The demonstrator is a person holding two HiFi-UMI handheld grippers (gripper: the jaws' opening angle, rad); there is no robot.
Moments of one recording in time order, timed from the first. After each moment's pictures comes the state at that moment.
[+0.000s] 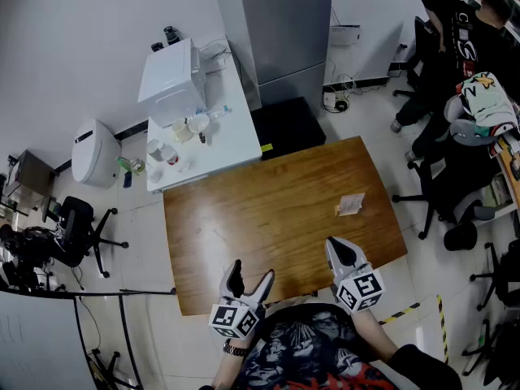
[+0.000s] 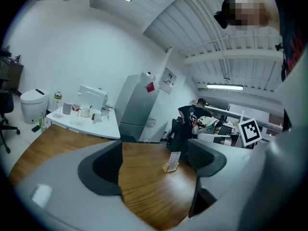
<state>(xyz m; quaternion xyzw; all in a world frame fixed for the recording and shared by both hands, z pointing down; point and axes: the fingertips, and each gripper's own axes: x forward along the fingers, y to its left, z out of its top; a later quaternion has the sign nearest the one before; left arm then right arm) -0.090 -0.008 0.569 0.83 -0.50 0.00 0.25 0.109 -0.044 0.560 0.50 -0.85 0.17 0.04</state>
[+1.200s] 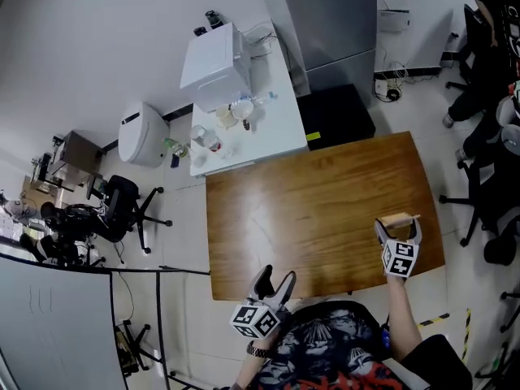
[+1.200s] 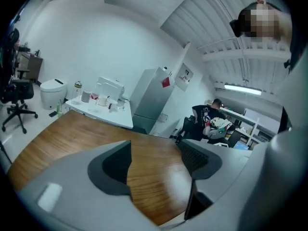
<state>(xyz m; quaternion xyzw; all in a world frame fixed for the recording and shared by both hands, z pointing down) -0.095 0.006 0.603 0.77 -0.55 0.00 0.31 0.250 -0.135 0.722 0.64 -0.71 0.21 0.18</state>
